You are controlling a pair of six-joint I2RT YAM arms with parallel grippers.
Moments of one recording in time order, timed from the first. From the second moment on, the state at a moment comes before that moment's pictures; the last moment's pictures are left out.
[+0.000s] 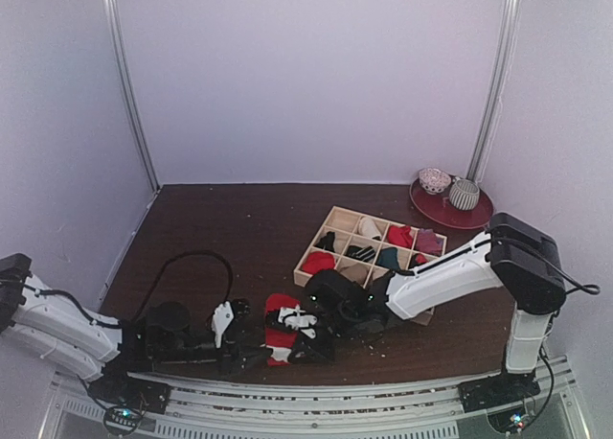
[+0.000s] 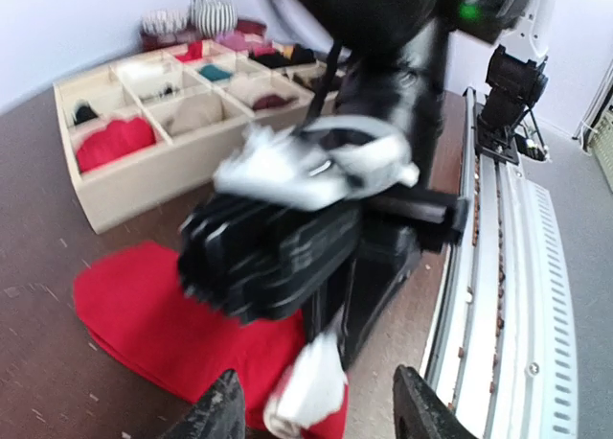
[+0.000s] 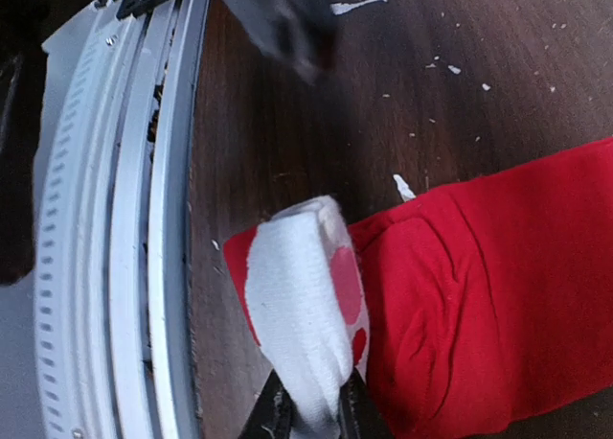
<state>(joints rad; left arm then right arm) -1.22 1.18 0.14 0.70 0.01 -0.16 1.16 1.91 1.04 -0.03 -0.39 -0.07</state>
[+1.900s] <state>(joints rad) -1.13 1.53 0.22 0.73 0.22 -0.47 1.26 1.76 0.78 0.32 -0.19 -0.49</state>
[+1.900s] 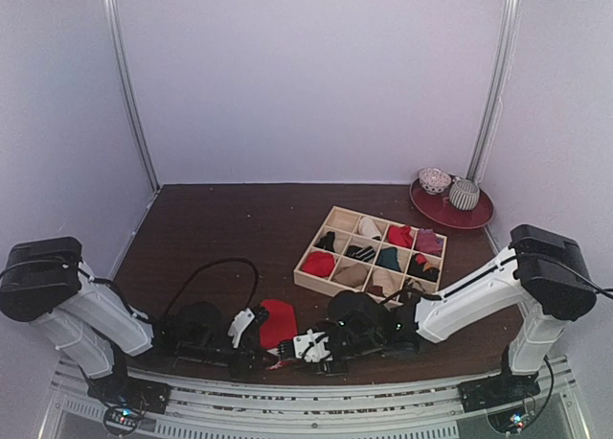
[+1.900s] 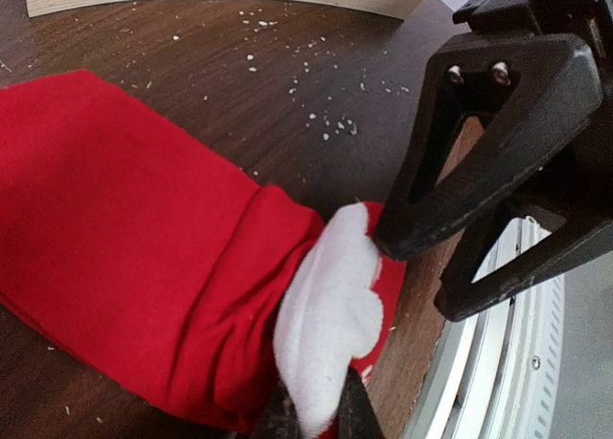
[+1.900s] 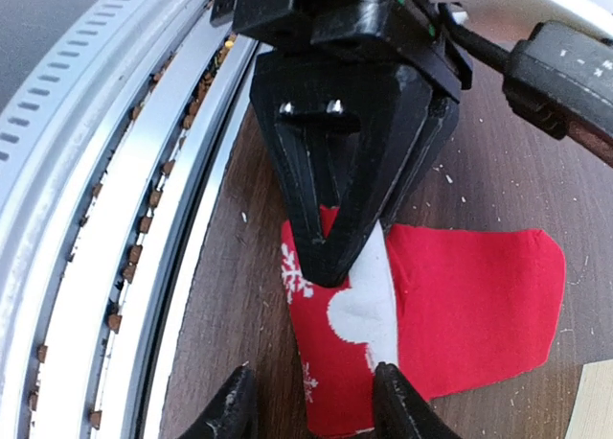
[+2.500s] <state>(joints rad) -1.12 1.54 0.18 0.83 0.29 -0.49 1.26 1.89 0.87 0.31 -0.11 -0.49</state>
